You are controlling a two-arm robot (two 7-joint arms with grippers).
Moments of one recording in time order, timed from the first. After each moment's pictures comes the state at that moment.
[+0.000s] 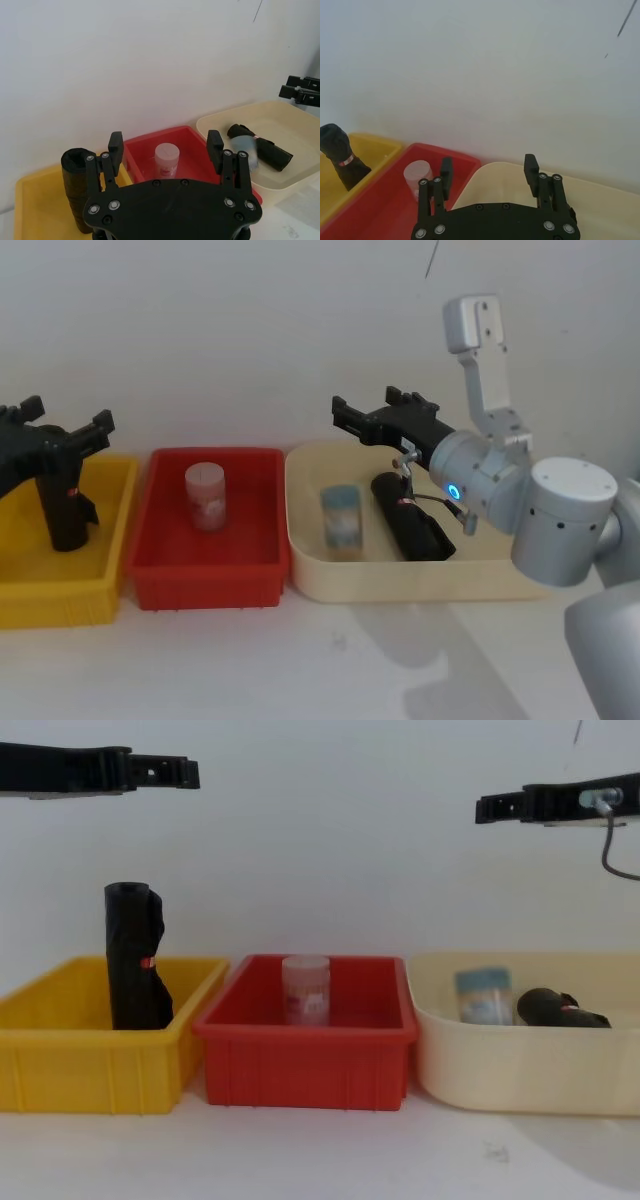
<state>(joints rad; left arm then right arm) -0.40 0.50 0.27 -1.74 -0.65 0.37 -0.21 0.49 0.17 -0.20 -1.57 0.28 0.51 0.17</state>
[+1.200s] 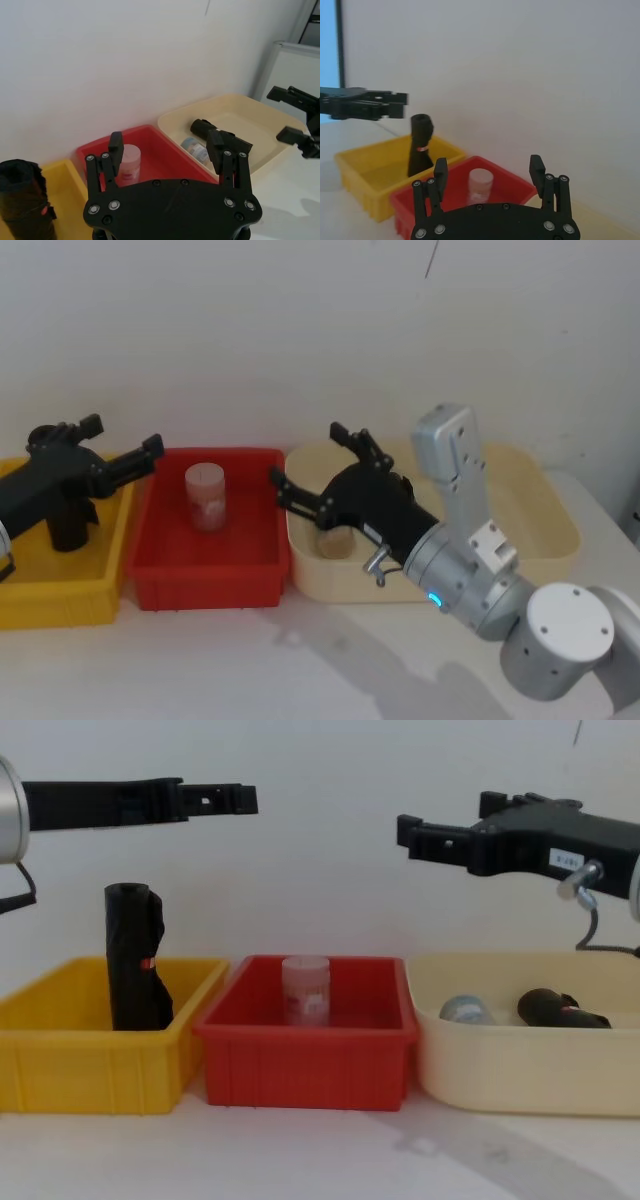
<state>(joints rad) -0.44 0.50 0.35 -1.63 -0.68 0.27 -0.38 0.26 0.28 -0.33 -1.68 0.20 0.03 0.33</state>
